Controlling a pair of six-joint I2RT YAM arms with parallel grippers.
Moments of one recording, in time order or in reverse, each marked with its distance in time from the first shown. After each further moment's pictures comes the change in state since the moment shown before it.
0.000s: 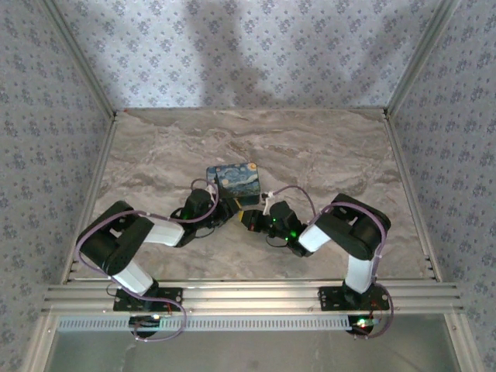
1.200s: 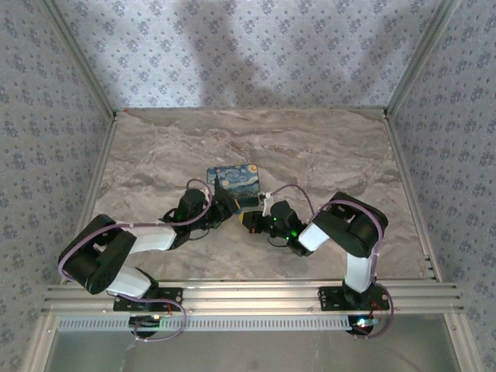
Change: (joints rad) left arm 0.020 -0.153 -0.027 -0.152 0.042 0.062; right arm -0.018 0.029 0.006 0.008 -0.041 -0.159
